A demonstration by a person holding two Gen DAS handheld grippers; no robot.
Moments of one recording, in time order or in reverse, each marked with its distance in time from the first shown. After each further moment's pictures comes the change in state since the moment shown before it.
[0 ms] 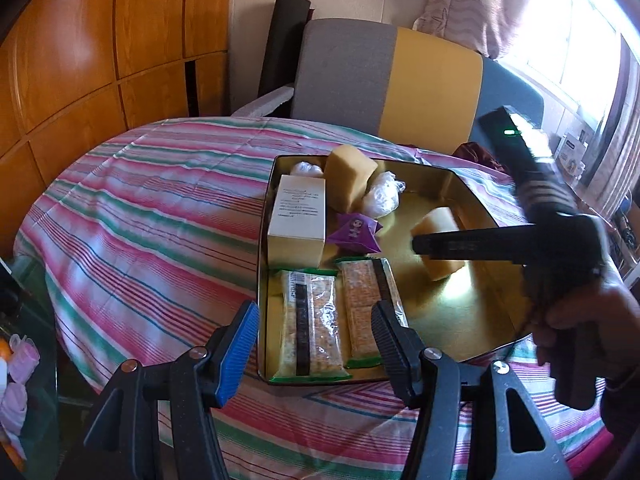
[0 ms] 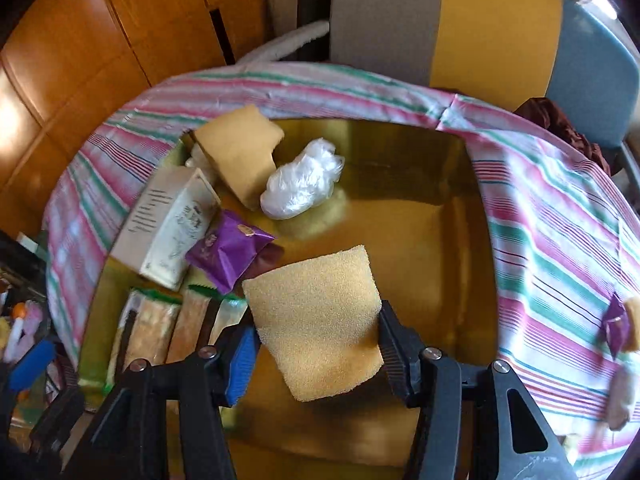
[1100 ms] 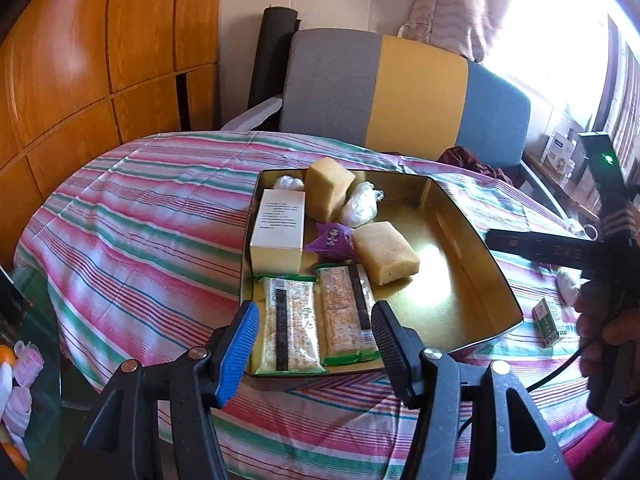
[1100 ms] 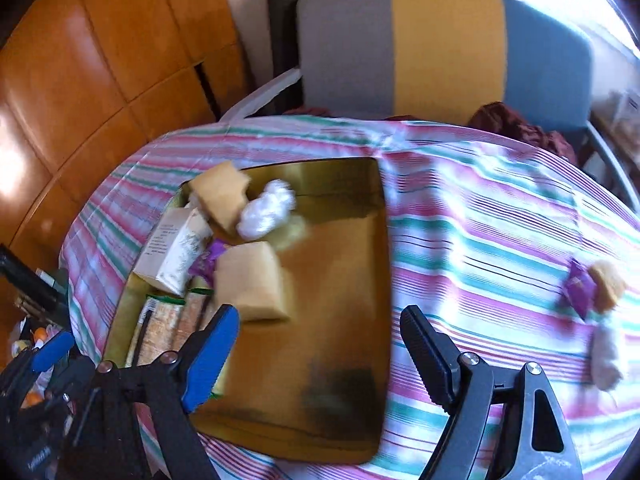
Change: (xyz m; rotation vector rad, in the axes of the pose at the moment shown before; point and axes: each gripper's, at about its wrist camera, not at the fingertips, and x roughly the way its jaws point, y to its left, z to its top) left arm -0.025 -0.022 0.001 0.042 -0.034 -0.018; right arm -0.086 -0.057 -0.046 0.124 -0.182 0.011
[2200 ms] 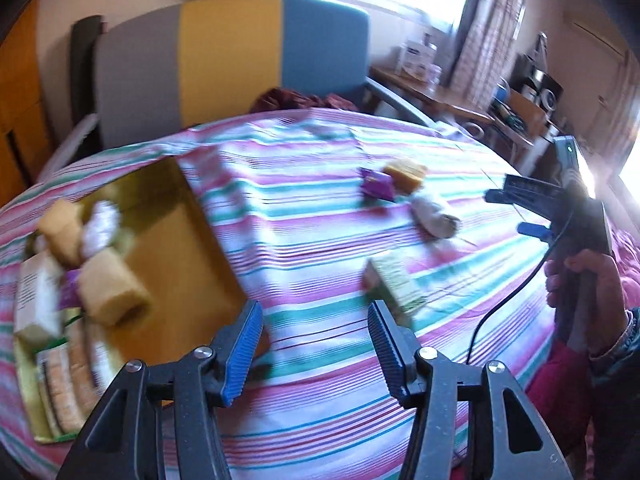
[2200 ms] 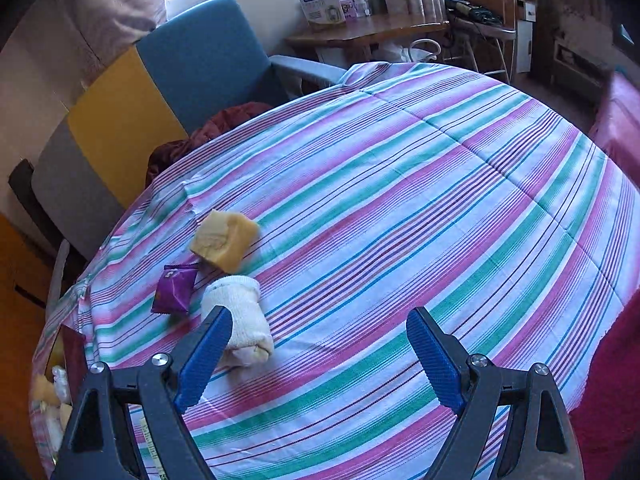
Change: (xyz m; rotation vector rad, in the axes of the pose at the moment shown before) left arm 0.038 -0.222 0.004 0.374 0.167 -0.389; right arm -0.121 -0.319 -0.109 0.794 -0.131 -0.432
